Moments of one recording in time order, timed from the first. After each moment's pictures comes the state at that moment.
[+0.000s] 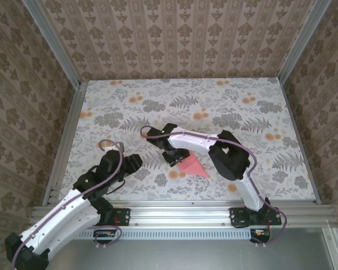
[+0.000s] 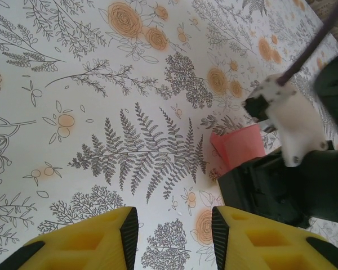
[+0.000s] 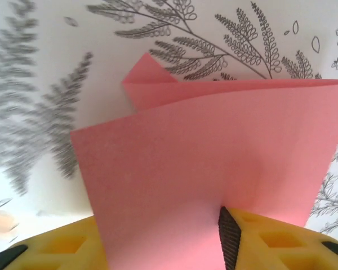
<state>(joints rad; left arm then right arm) -0.71 0.58 0.44 -0.53 -0.07 -0.97 0.90 2.14 1.68 -1.17 0.21 0.47</state>
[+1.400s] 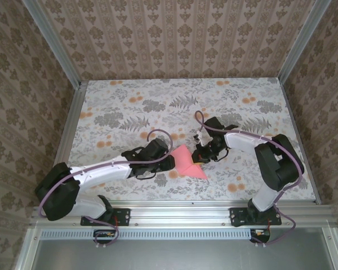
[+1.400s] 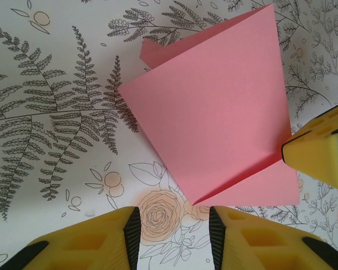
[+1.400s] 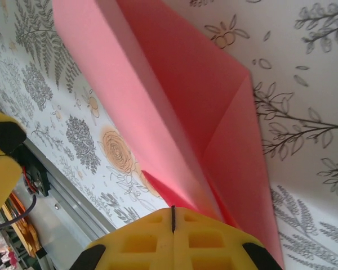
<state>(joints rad) -0.96 1.34 0.71 -0.30 0.02 -0.93 0.42 1.70 0.94 -0.61 -0.66 0.32</state>
